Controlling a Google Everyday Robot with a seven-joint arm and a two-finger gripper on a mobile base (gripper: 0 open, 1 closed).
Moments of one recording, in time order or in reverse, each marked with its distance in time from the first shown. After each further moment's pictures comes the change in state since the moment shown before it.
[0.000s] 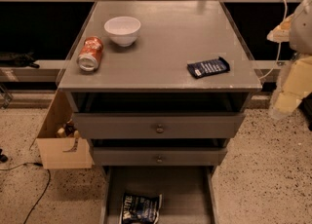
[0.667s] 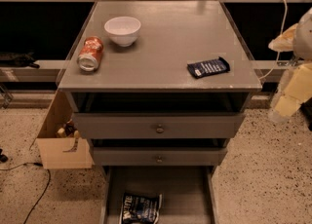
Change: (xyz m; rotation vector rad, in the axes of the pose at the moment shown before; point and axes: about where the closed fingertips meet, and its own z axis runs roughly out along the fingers) arm 0.009 0.000 0.013 -0.047 -0.074 0.058
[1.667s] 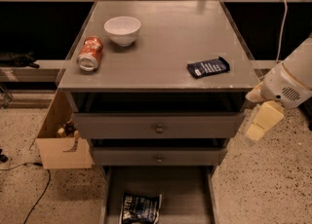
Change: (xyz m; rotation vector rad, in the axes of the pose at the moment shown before) arm 0.041 0.006 0.140 -0.301 -0.078 0.210
